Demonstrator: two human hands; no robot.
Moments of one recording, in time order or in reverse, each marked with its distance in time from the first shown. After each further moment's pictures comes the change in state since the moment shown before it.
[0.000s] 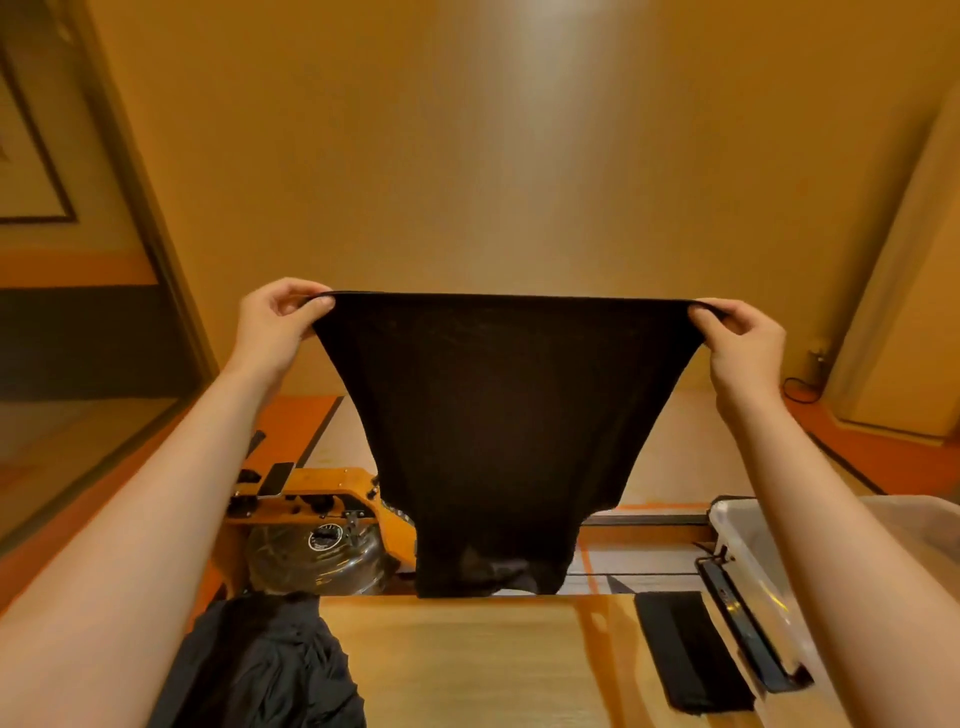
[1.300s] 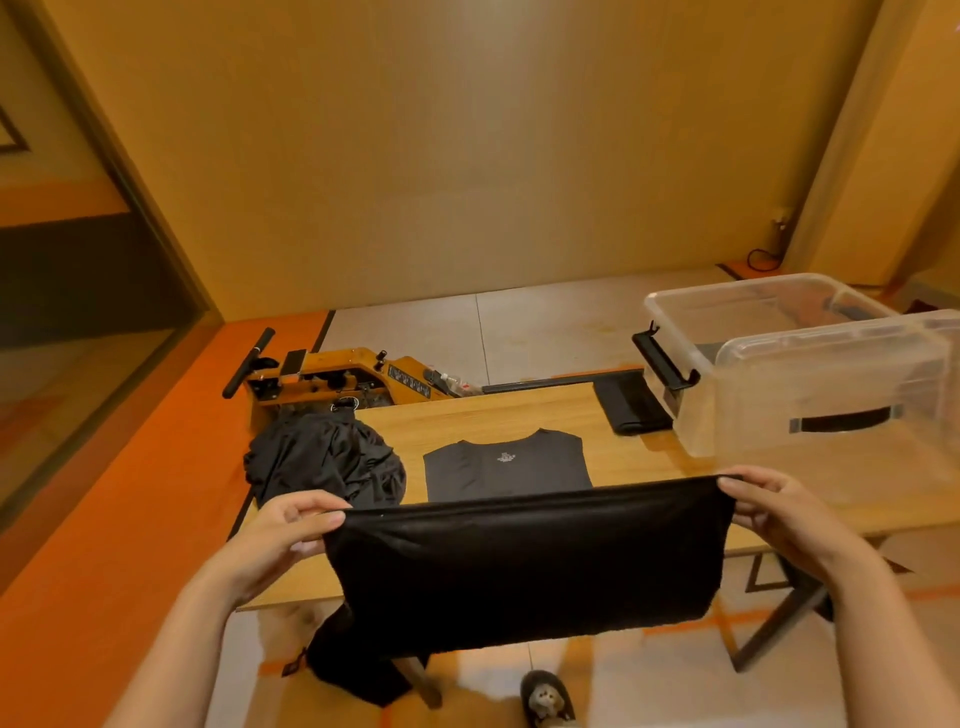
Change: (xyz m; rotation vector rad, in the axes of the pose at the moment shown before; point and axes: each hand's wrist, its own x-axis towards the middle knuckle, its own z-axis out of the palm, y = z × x) left_hand -0.399 -0.082 -0.146 -0.118 -0.615 -0.713; right_hand -0.371 0.028 -0.269 0.093 -0.474 0.829
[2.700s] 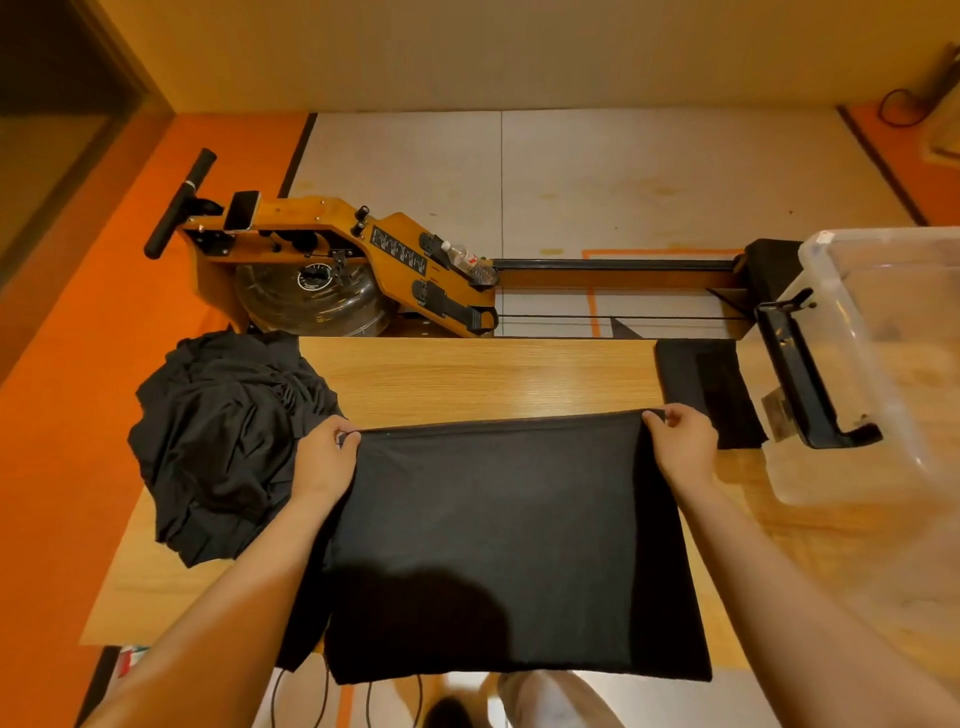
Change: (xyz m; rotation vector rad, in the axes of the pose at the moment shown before) left_hand 0.295 -0.093 0.019 0.656 0.526 -0.217; right_hand 0.317 0.069 0.078 -0.771 0.499 0.048
